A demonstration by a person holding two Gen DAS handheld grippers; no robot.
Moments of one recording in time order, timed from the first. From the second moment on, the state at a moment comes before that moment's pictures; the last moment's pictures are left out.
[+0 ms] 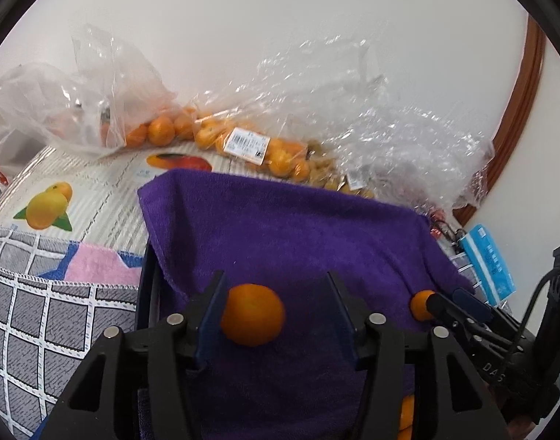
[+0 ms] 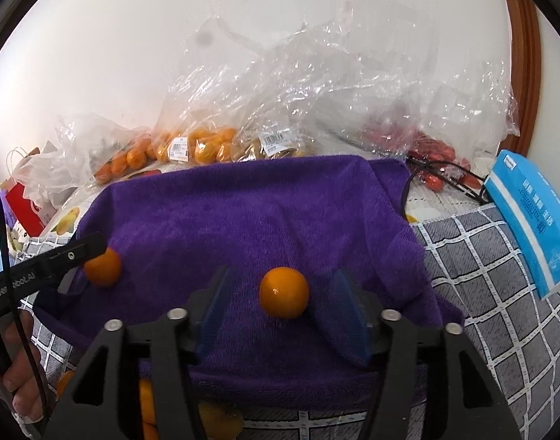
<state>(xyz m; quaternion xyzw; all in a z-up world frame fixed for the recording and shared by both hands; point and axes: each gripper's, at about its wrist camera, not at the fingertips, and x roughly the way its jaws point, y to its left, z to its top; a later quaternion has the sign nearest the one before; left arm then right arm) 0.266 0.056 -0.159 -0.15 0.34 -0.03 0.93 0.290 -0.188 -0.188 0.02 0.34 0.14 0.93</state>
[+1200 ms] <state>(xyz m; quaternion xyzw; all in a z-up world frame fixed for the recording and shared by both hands) 0.214 0.040 -0.096 -0.13 0.31 -0.07 0.94 0.207 -0.225 -0.119 0.05 0.34 0.07 0.94</state>
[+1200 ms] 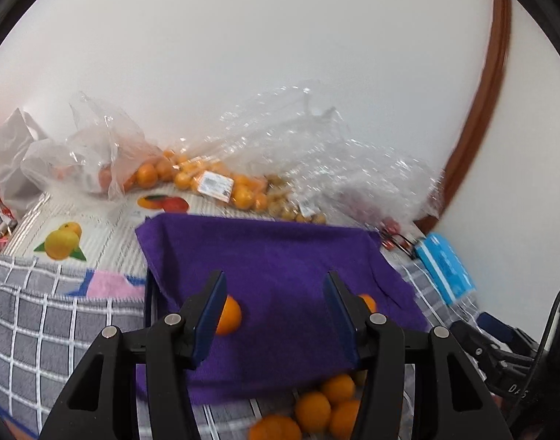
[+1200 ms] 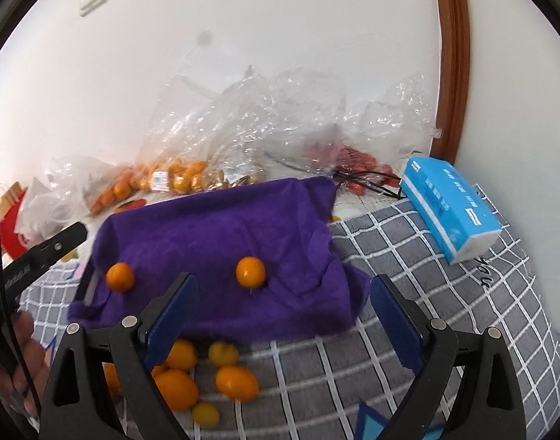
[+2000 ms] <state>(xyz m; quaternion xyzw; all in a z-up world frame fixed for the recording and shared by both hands) 0.141 0.093 -0.169 -0.14 0.38 0.00 0.91 0.143 -0.209 -0.142 0.04 0.33 0.12 0.93</state>
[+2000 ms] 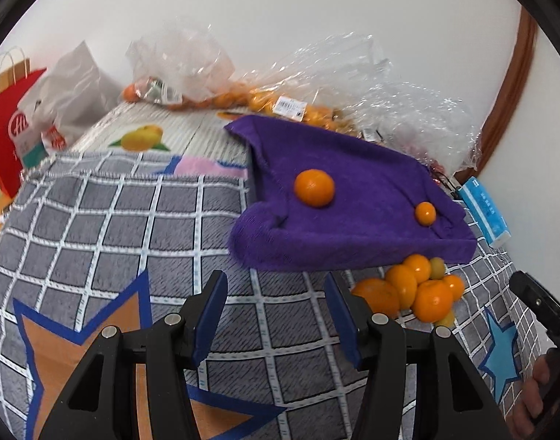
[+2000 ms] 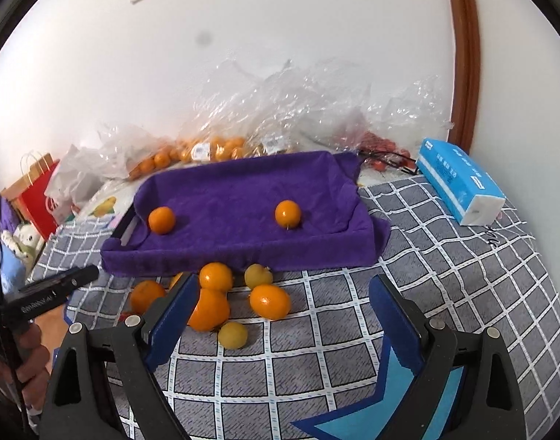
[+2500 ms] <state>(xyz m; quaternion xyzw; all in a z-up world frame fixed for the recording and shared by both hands) 0.140 0.105 -0.191 -0.18 0.39 -0.01 0.90 0.168 -0.200 -0.178 0.05 0.39 0.13 0.91</state>
